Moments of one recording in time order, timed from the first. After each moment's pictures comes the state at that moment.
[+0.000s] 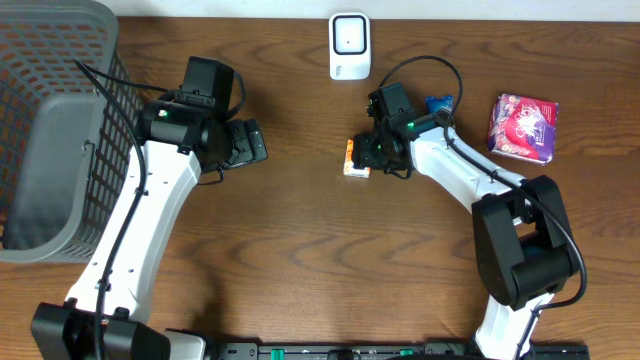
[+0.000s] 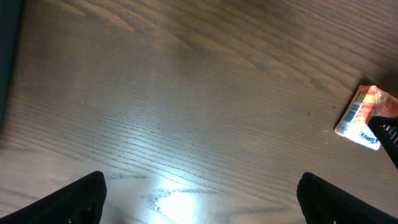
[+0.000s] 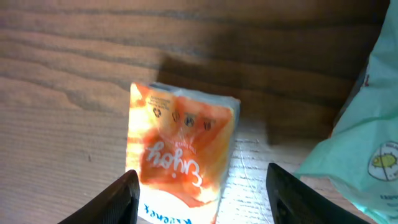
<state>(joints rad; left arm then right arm) -0.20 1.54 1.42 -1.13 -0.04 -0.48 0.41 1.97 1.31 -0.53 -0.14 0.43</state>
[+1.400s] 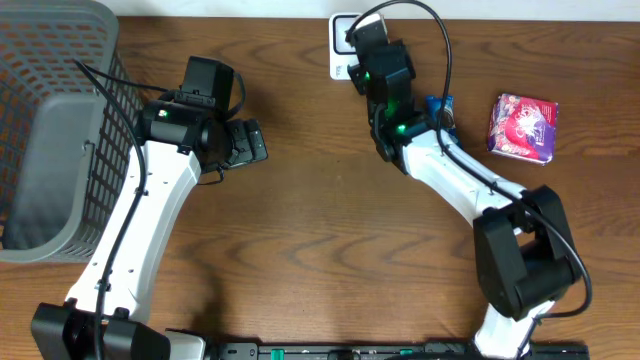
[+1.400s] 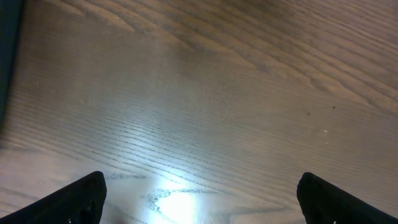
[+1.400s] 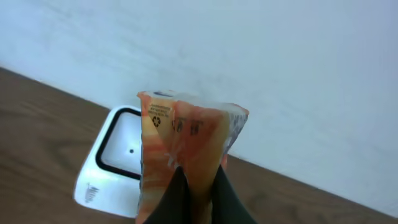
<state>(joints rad) -0.20 1.54 1.42 -1.13 -0.04 -0.48 0.47 1.95 1.36 0.32 0.45 -0.28</state>
